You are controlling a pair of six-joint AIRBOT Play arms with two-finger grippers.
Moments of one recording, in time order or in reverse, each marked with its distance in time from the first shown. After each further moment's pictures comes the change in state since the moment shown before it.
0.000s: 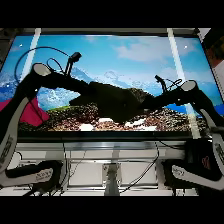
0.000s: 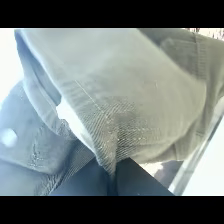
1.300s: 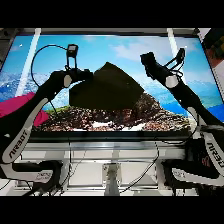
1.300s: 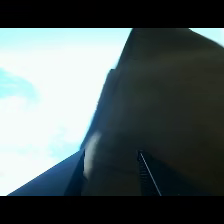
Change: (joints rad) left arm -0.135 -0.149 0.000 0.790 0.782 -0.946; right arm 0.214 -0.098 0.138 -0.016 -1.212 0.531
